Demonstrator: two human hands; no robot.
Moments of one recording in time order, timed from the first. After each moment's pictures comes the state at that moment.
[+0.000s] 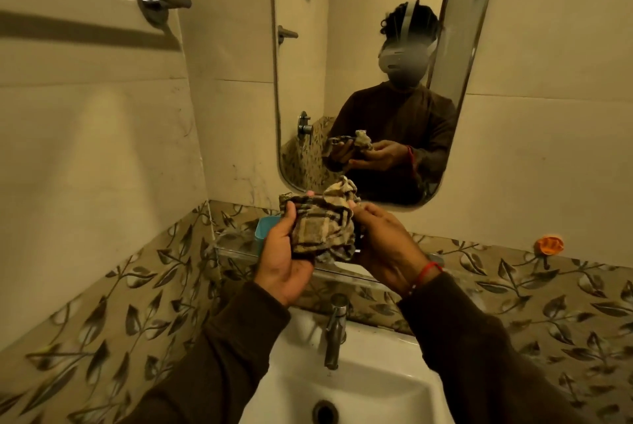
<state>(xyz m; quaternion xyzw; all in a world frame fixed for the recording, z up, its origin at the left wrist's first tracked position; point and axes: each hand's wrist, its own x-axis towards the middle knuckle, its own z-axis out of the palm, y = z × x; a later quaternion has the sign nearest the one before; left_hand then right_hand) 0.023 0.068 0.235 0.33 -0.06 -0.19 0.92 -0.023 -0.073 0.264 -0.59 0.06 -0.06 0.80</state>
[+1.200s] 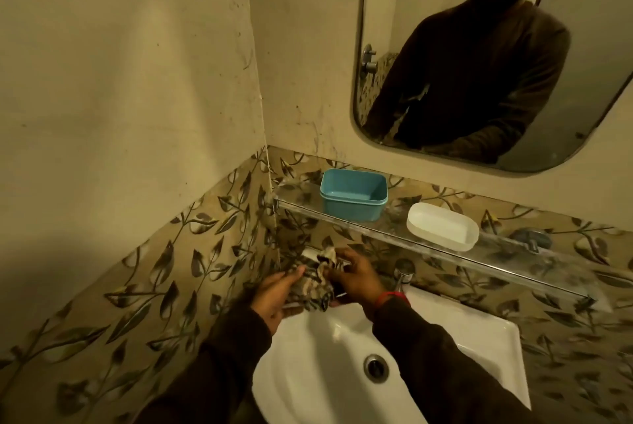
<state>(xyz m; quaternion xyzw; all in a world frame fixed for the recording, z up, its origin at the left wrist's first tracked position) 0.073 0.193 0.033 0.59 0.19 -0.21 0.75 0.064 0.021 0.061 -0.70 0.13 0.13 0.69</state>
